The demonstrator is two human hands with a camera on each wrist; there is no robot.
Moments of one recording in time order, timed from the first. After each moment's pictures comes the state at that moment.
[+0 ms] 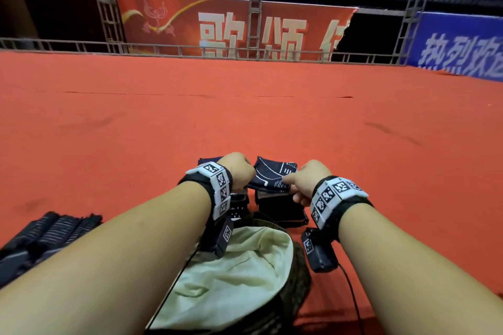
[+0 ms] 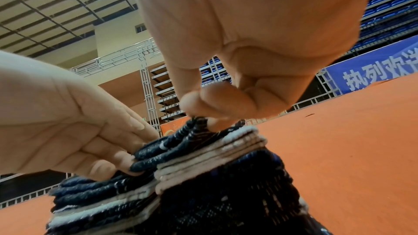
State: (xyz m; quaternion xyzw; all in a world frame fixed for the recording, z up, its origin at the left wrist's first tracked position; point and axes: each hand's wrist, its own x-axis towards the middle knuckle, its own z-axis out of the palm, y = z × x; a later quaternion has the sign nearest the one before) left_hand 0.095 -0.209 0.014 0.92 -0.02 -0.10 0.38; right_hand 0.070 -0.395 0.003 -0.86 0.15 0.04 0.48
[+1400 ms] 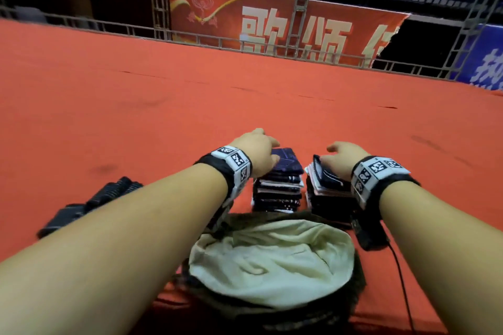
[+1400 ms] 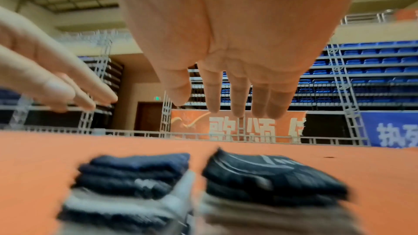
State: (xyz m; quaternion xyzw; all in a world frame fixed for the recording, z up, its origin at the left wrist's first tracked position) left_hand 0.069 -0.107 0.041 0.98 -0.14 0.02 0.11; right_hand 0.096 -0.336 0.039 -0.99 0.03 -0.02 0.12
